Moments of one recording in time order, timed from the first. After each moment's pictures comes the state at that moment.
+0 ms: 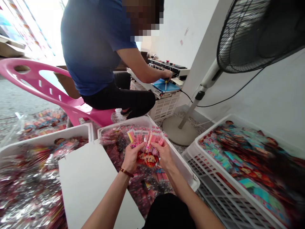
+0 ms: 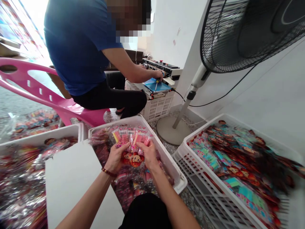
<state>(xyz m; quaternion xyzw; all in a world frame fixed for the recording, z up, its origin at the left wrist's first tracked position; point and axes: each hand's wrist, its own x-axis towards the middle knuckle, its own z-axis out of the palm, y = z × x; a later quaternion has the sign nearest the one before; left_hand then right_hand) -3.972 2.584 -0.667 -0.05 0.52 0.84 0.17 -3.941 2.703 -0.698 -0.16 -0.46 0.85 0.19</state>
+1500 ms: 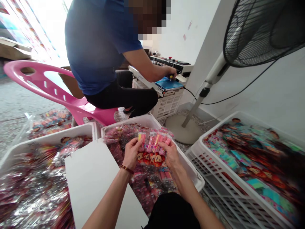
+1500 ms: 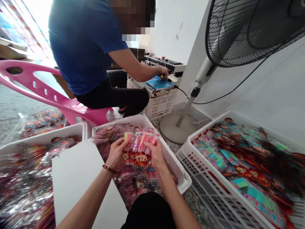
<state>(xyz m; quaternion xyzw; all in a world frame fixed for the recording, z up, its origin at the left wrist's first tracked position) -3.994 2.568 -0.685 0.01 0.58 0.80 0.14 -3.934 2.717 -0.705 -0.19 -0.39 0.88 0.18</state>
